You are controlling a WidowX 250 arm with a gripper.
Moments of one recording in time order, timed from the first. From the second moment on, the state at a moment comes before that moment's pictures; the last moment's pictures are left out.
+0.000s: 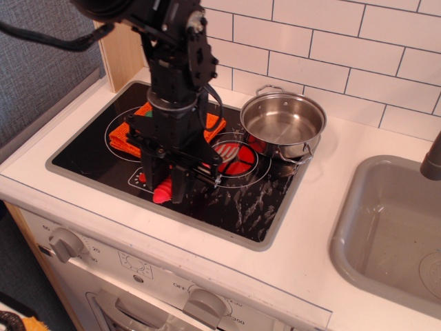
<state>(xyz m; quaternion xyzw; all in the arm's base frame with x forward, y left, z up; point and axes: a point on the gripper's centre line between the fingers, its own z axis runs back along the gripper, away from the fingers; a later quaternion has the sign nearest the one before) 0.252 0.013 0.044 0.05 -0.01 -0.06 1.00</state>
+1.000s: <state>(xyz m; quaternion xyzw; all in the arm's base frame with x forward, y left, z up) 0.262 0.025 0.065 0.01 -0.05 -0.06 1.00</state>
